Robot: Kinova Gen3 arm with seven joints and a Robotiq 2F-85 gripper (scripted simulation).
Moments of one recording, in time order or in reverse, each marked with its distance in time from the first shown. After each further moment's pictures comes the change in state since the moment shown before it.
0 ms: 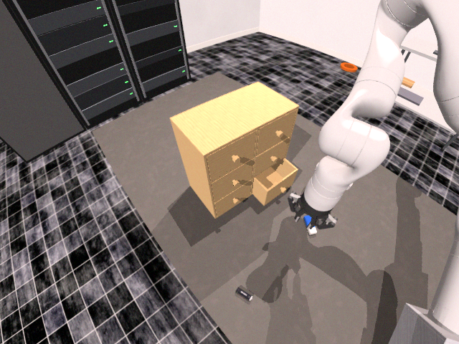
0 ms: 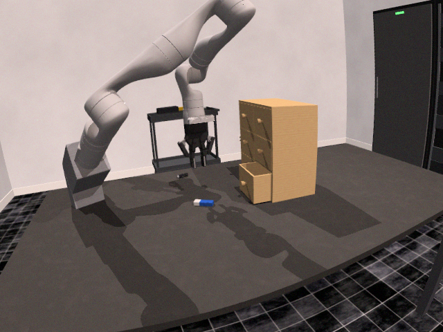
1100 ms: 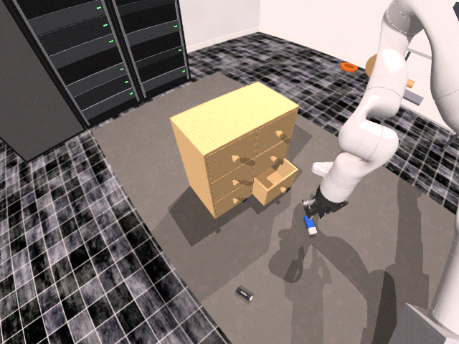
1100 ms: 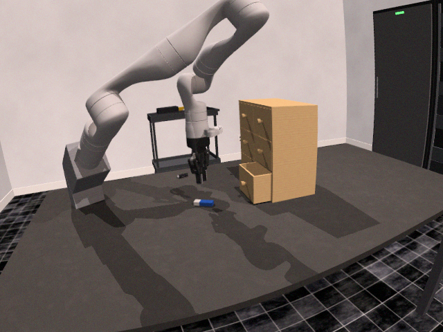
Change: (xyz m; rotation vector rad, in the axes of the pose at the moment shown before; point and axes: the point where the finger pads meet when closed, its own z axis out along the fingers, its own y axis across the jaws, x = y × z) arm 0.060 0.021 0.037 0.015 -0.028 -0.758
